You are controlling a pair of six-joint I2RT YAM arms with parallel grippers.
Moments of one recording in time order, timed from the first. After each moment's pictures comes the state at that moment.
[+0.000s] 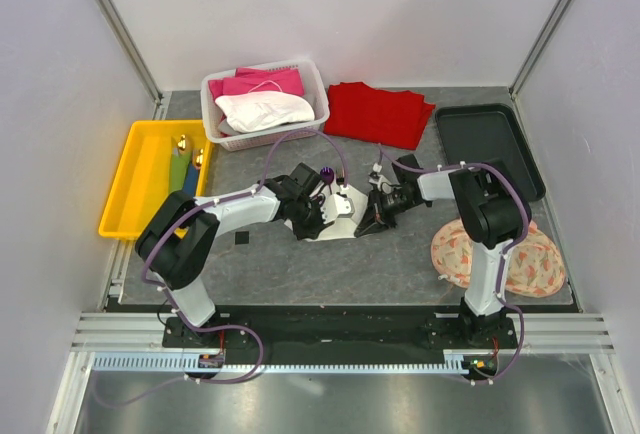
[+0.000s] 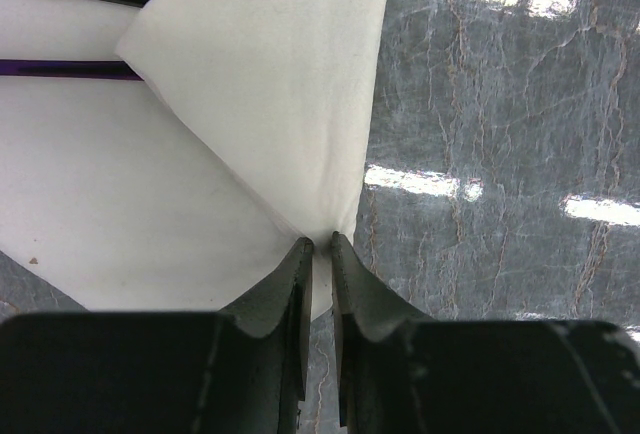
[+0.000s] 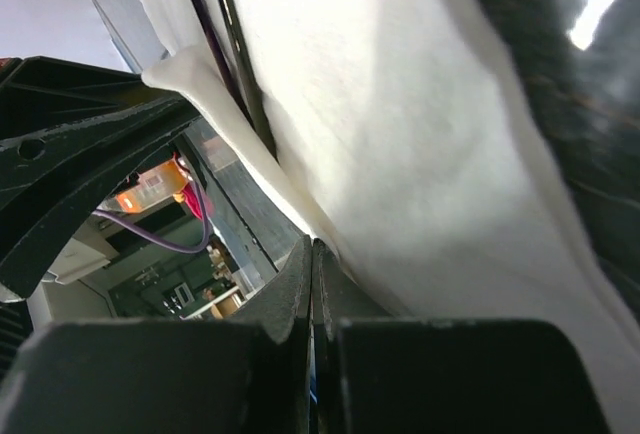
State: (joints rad) left arm -0.69 1.73 1.00 -0.43 0.34 0.62; right arm 0.33 2.00 1.00 -0.28 -0.94 0.44
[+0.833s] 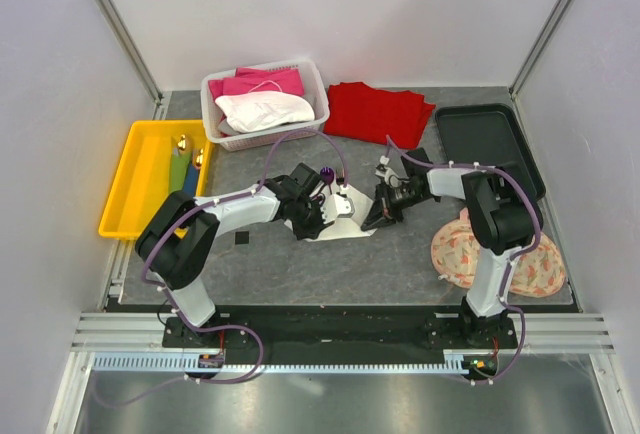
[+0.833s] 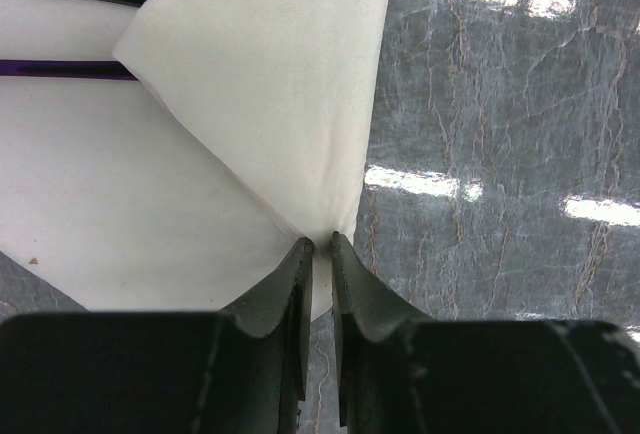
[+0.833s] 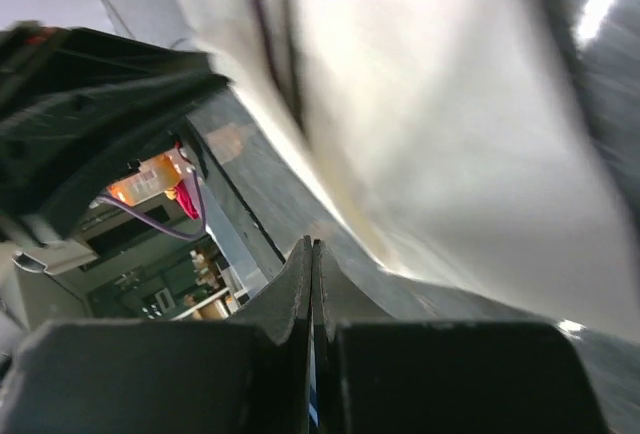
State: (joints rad) left arm -0.69 1.73 1.00 -0.43 0.34 0.62; right arm 0.26 1.93 1.01 -0.40 -0.95 0.33
